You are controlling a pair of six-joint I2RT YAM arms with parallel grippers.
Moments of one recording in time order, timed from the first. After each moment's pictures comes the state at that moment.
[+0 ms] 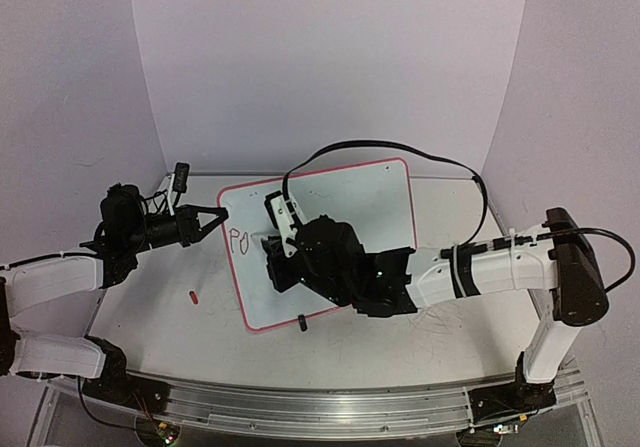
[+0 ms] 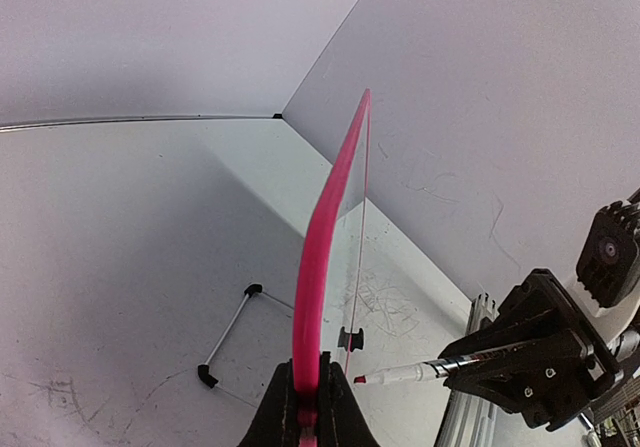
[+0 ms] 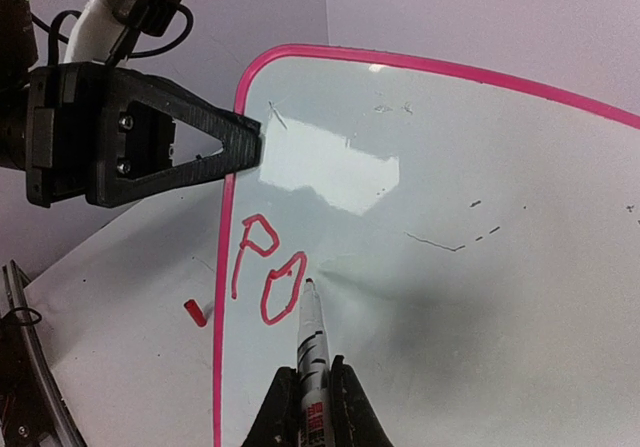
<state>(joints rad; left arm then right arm) -0.34 1.10 0.53 0.47 0.70 -0.47 1.27 1.82 1.30 0.21 0.48 0.23</state>
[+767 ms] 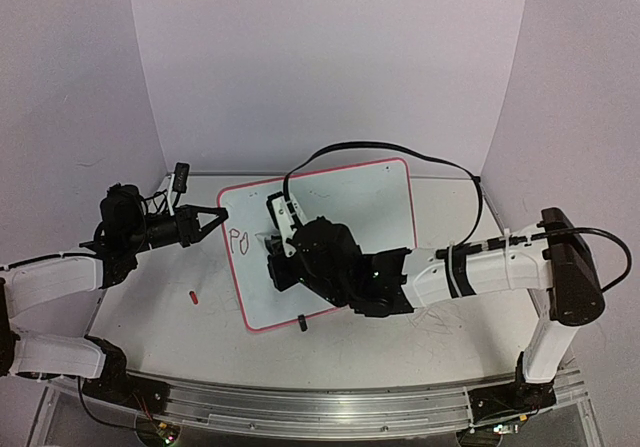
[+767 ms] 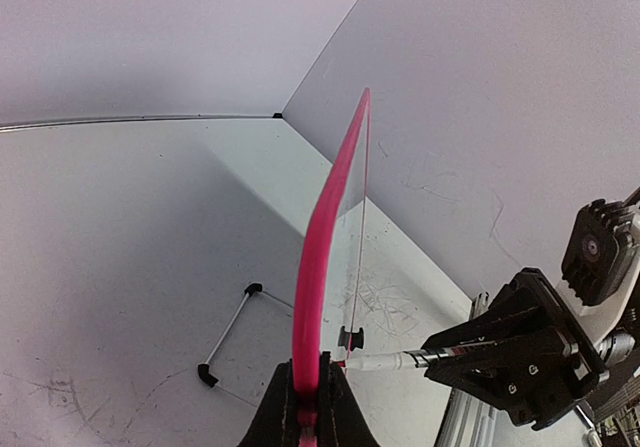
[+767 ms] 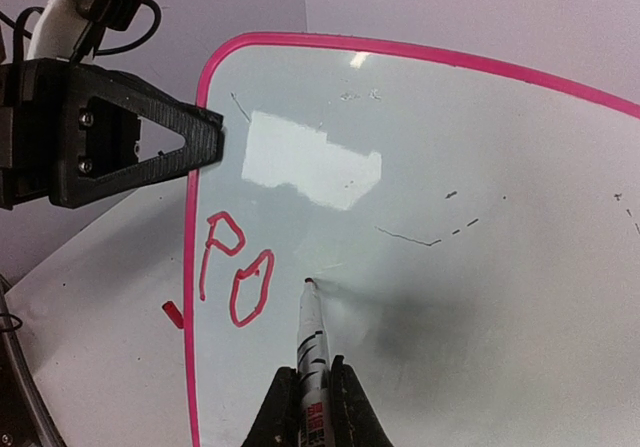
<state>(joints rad) -0.35 1.10 0.53 0.46 0.70 -0.46 1.26 1.84 1.30 0.20 0.52 0.24</state>
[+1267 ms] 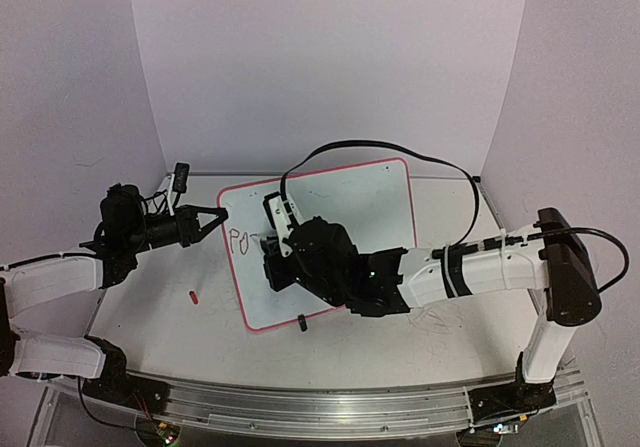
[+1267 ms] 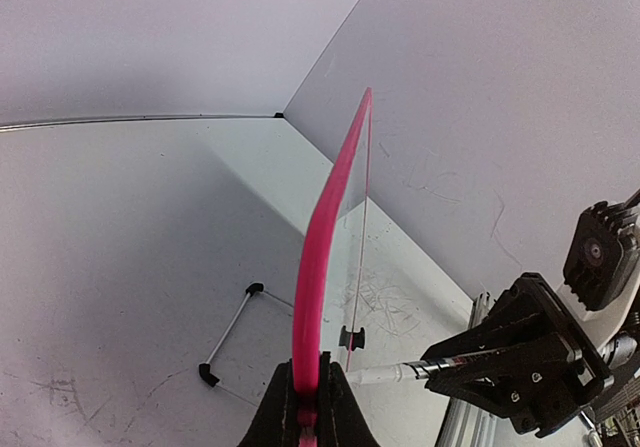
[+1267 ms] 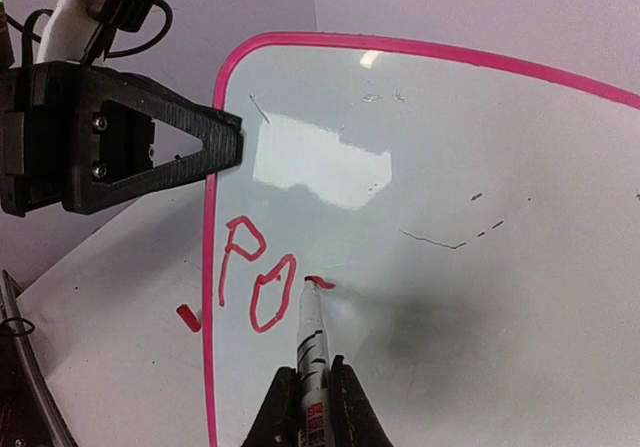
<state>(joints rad) -0.35 1.10 0.53 0.46 0.70 -0.46 1.26 1.86 1.33 0.20 0.50 0.26</state>
